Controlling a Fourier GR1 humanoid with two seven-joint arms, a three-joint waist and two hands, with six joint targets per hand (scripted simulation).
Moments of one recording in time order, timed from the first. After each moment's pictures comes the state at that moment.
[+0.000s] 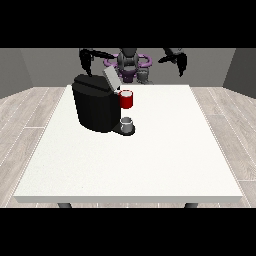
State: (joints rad) left arm -0.39 0.01 0.18 -1.08 -0.19 -0.30 -0.19; right arm -0.49 -0.19 -0.22 -1.12 -0.06 0.00 0.10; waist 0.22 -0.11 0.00
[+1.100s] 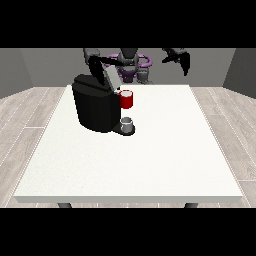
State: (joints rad) left arm -0.24 0.08 0.16 -1.41 -0.10 -0.26 -0.07; right arm -0.68 -0.17 -0.13 -1.01 -0.02 0.03 0.06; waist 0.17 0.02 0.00
